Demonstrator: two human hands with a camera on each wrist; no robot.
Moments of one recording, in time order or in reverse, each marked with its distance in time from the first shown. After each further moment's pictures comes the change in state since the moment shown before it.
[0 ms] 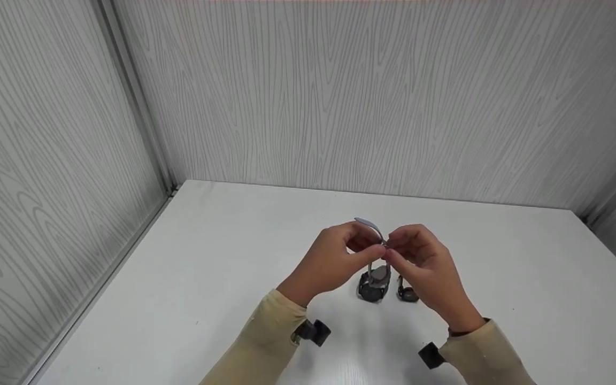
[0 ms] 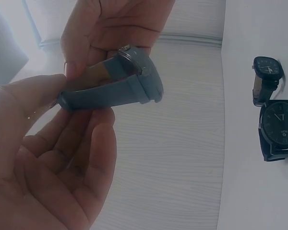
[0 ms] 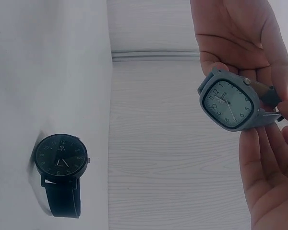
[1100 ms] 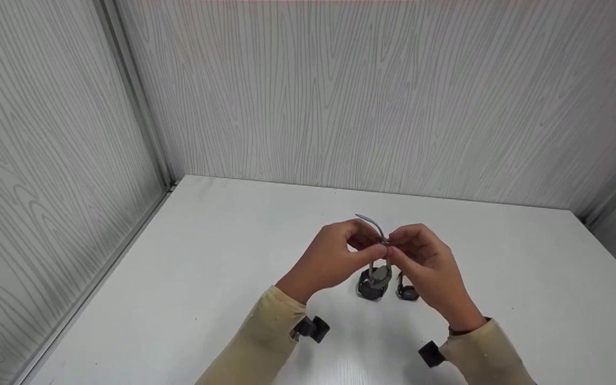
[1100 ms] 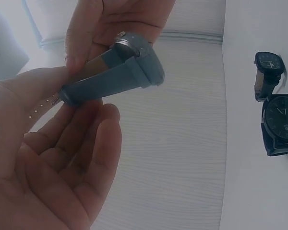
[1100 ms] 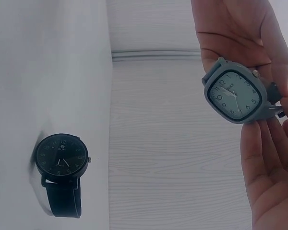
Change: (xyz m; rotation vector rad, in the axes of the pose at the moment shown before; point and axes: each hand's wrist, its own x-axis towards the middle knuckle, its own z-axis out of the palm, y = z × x) left_hand 0.000 0.000 -0.001 0.003 -0.017 -0.017; right_hand -0.001 -0.002 0.000 0.014 -0.009 -0.007
